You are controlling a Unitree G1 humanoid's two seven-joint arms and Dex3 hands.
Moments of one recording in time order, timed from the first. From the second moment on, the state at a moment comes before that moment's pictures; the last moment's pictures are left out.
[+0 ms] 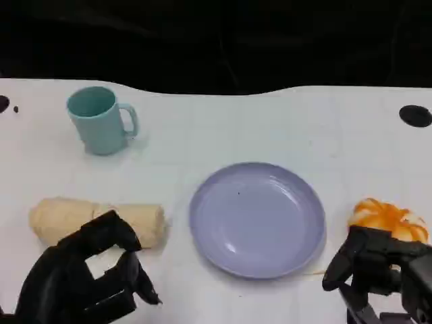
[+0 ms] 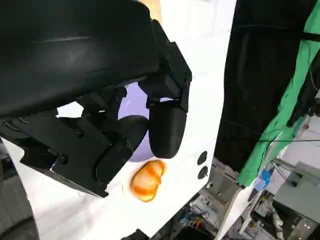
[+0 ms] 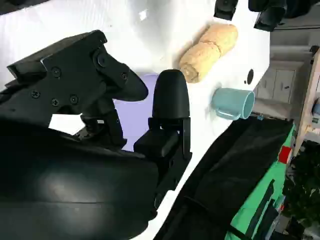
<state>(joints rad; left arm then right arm) 0.28 0.14 0.16 -0.70 -0.72 0.78 0.00 0.41 -0.24 0.05 -0.78 0.01 0.36 0.26</state>
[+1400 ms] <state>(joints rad) 0.31 0.16 0.09 -0.64 -0.40 0.39 -0.11 0.41 -0.24 0.08 -0.77 0.01 0.36 0.25</state>
